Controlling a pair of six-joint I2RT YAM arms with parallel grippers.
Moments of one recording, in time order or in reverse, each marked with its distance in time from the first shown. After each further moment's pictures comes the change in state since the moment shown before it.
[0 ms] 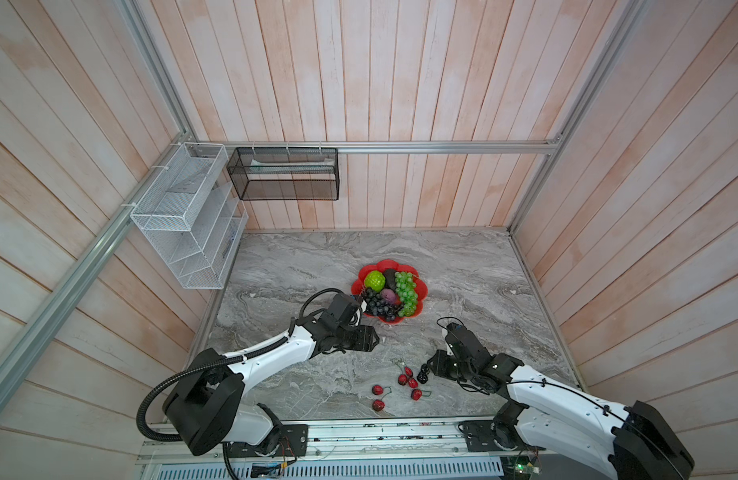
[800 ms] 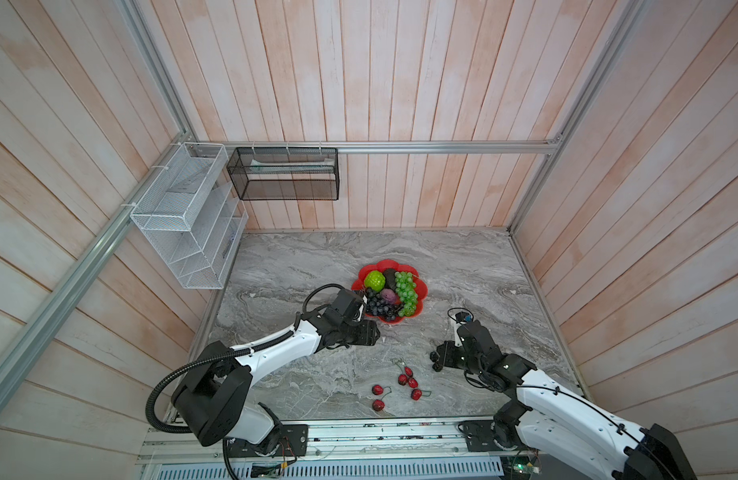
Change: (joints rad) left arm 0.001 0.061 0.071 -0.014 -0.080 -0.033; right arm -0.108 -0.118 0.039 0.003 0.062 -0.186
